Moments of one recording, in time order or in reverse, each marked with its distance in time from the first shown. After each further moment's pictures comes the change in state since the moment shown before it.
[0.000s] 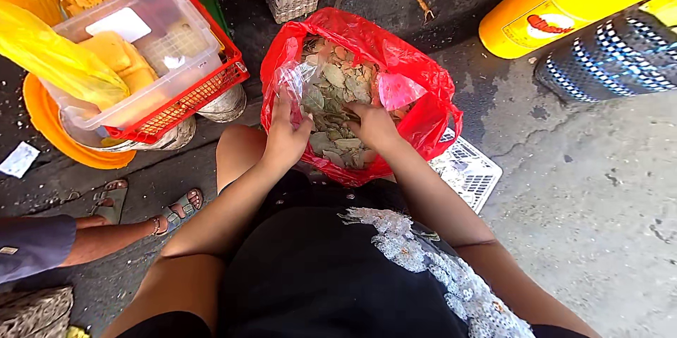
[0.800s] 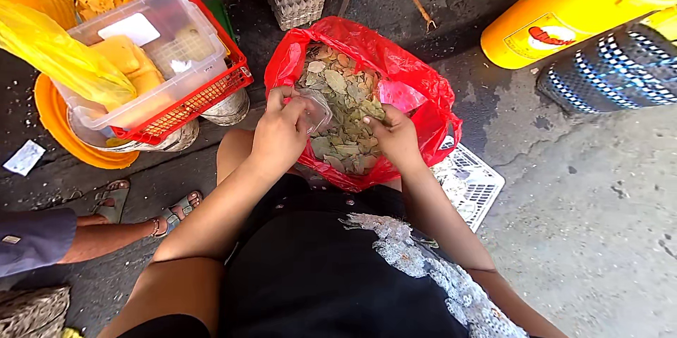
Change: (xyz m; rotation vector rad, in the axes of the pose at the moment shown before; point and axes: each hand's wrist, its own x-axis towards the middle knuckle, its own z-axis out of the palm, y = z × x) left_hand -0.007 0.042 -0.024 0.506 0.104 0.416; right_hand -0.034 0.007 -0.016 0.460 0.309 0.066
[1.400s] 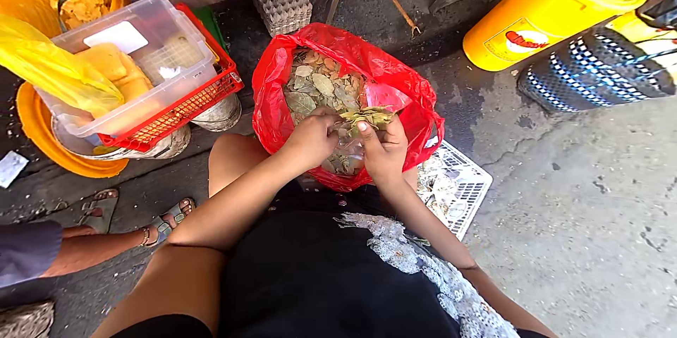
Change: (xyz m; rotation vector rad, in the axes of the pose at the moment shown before) left_hand 0.017 0.041 0.028 -0.260 -0.506 -0.063; right_hand -0.030 -0.018 0.024 0.575 0.289 -0.352
